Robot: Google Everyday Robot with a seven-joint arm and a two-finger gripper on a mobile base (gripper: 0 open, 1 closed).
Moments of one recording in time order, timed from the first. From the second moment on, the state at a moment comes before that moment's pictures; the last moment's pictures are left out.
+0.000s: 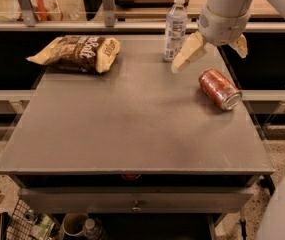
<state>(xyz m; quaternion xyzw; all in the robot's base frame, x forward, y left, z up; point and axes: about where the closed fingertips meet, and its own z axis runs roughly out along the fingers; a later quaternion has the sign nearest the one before) 0.598 -0.190 0.920 -0.12 0.99 -0.01 0.09</state>
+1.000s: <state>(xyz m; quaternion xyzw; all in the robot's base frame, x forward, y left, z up) 0.598 -0.190 0.920 -0.12 0.99 -0.01 0.09</state>
